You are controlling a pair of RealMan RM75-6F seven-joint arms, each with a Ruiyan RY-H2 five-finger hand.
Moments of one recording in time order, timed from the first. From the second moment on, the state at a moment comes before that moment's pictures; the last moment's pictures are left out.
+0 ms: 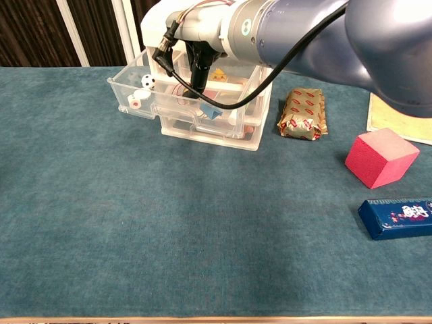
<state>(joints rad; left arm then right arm) 0.00 -0.85 -0.02 -1.59 1.46 1.49 -0.15 1.36 -1.60 0.25 -1.57 -0.49 1.05 -0.74</state>
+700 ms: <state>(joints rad) 0.00 -0.85 -0.02 -1.59 1.46 1.49 -0.15 1.37 -1.63 0.25 -1.54 -0.47 1.06 -0.84</state>
